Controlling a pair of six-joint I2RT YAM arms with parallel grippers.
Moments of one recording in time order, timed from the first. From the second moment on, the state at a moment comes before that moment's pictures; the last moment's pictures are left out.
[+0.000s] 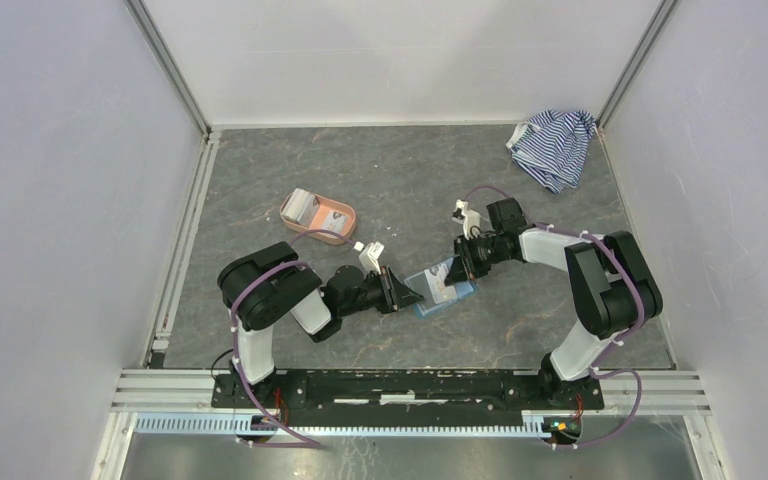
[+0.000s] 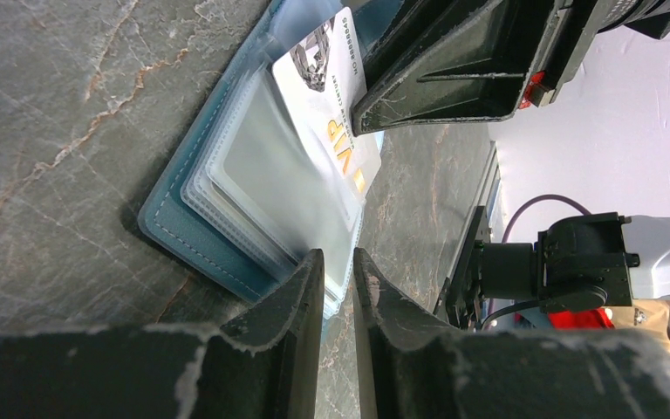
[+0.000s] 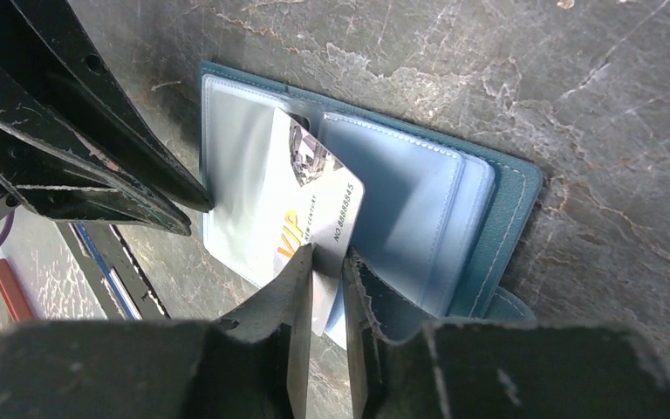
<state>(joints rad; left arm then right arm) -0.83 1.91 0.37 1.25 0.27 -1.01 0.29 1.69 0.80 -0.24 -0.74 -0.03</state>
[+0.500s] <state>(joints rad) -0.83 1.91 0.37 1.25 0.27 -1.01 0.29 1.70 0.80 -0.23 -0.77 -0.08</state>
